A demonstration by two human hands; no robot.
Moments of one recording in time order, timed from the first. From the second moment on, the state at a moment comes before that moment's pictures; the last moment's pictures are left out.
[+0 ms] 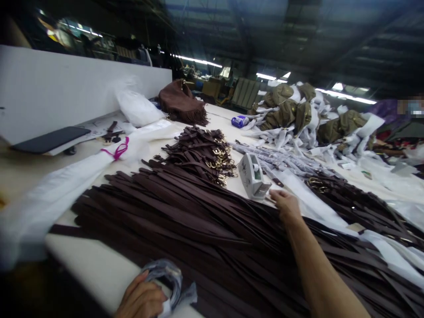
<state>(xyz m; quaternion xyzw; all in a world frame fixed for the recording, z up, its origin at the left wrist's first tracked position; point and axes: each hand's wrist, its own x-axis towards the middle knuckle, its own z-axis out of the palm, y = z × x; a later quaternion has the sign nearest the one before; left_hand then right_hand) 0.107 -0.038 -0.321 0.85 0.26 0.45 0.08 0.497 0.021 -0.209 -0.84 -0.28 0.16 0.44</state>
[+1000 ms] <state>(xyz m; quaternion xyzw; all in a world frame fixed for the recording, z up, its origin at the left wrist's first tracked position) 0.090 -0.039 -0.302 0.89 0.21 0.38 0.16 0.229 -0.120 -0.277 -0.66 -0.21 0.59 0.41</state>
